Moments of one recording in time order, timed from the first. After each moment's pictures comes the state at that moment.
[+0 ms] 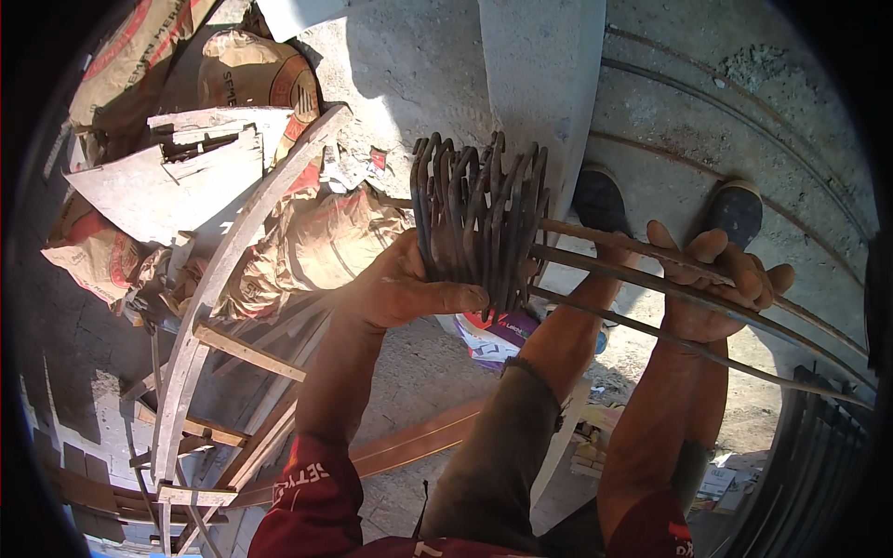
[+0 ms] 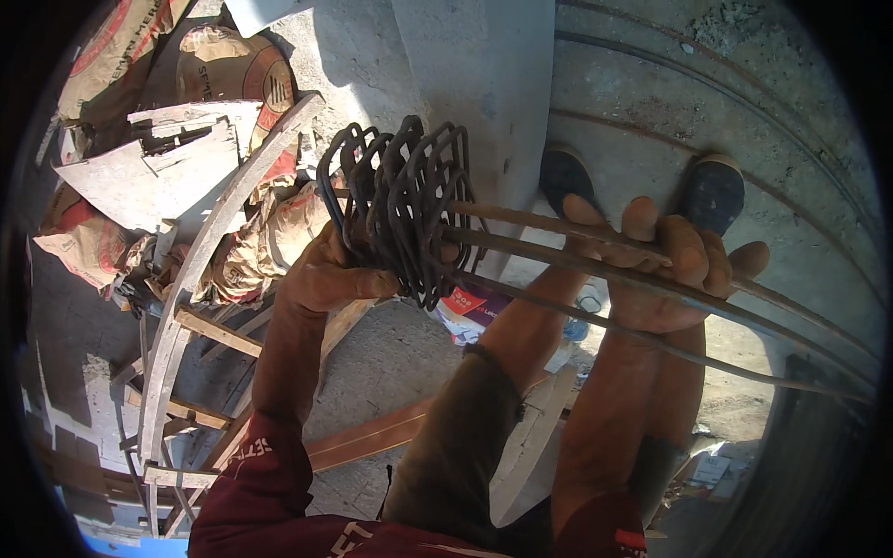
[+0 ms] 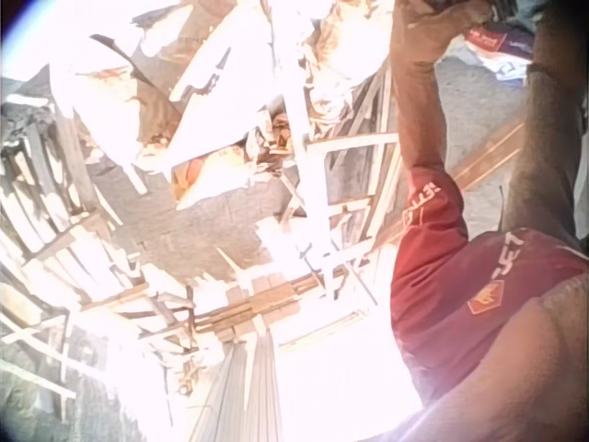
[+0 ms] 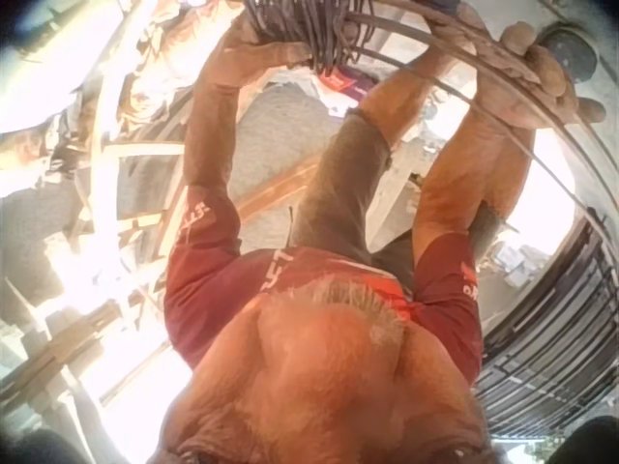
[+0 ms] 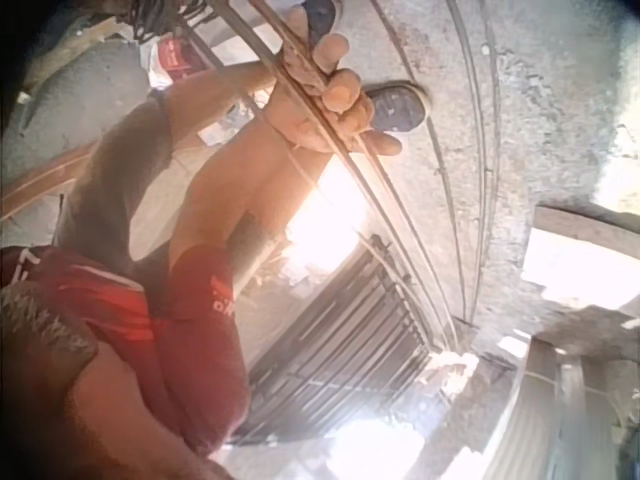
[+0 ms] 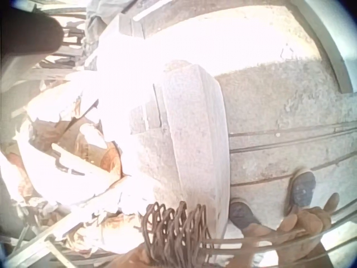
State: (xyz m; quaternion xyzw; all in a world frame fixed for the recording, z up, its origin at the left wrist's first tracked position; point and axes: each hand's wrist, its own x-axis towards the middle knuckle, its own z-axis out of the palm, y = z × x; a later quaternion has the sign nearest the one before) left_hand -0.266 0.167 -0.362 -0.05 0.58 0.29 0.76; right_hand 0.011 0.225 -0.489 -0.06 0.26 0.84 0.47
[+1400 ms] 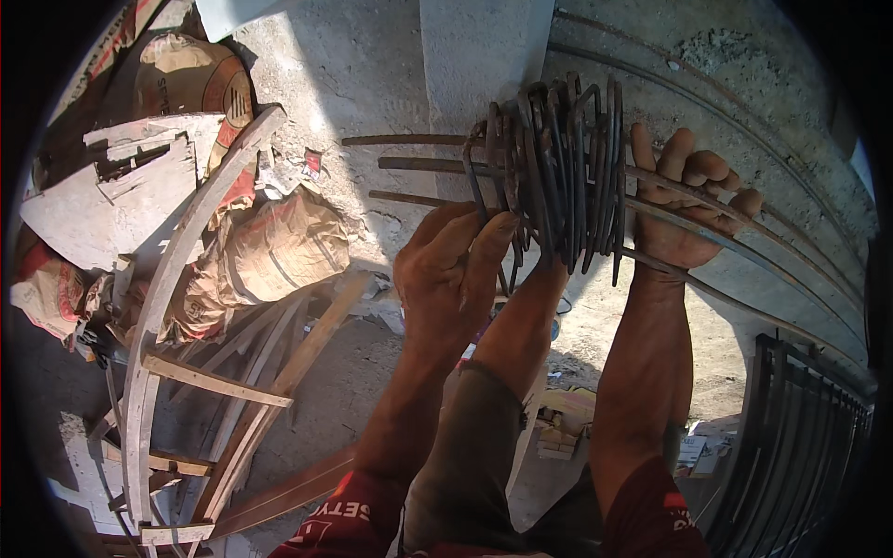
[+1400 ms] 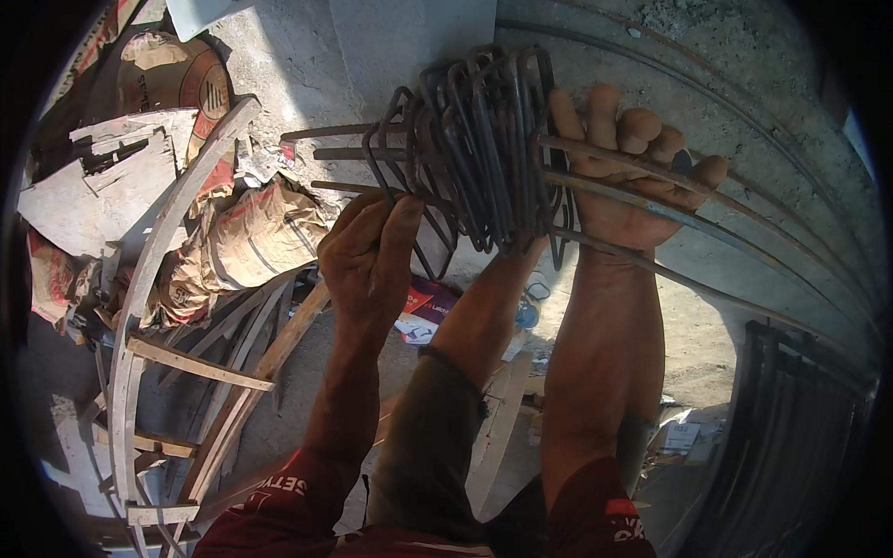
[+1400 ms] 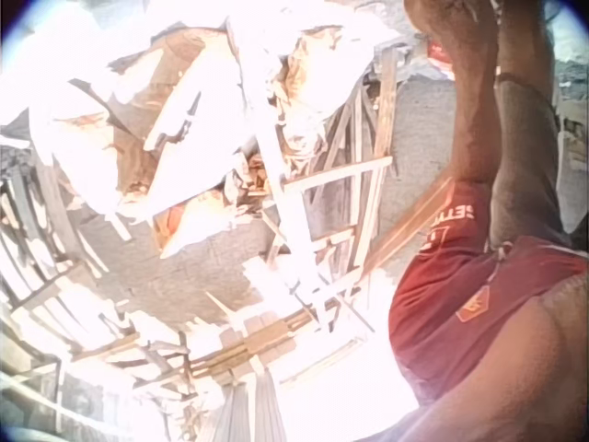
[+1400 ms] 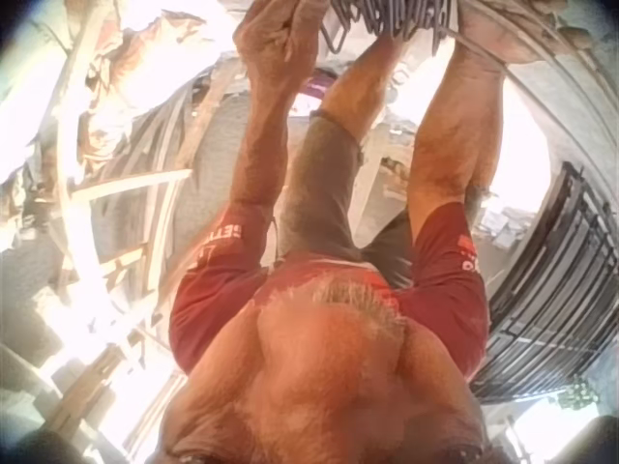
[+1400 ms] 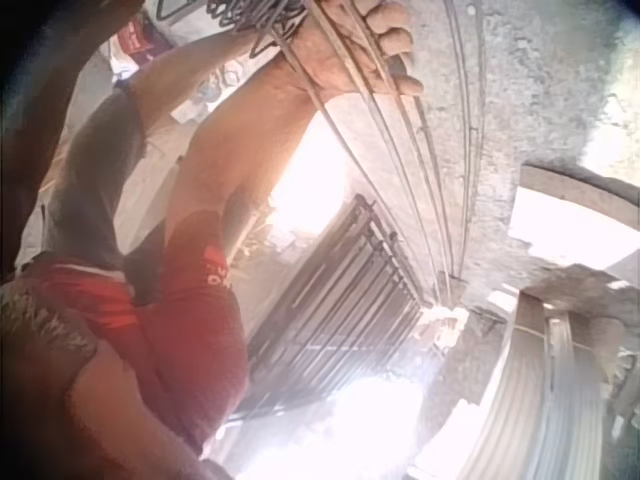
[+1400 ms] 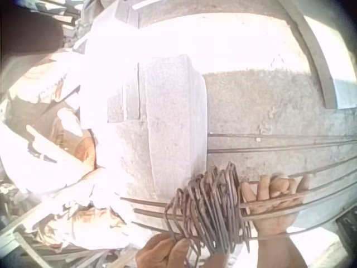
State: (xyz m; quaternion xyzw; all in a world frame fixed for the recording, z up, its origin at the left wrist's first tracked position) left_hand -0.175 0.165 -0.401 0.29 0.85 0.18 0.39; right_hand 0.000 0.260 -0.553 0.01 0.08 0.88 0.47
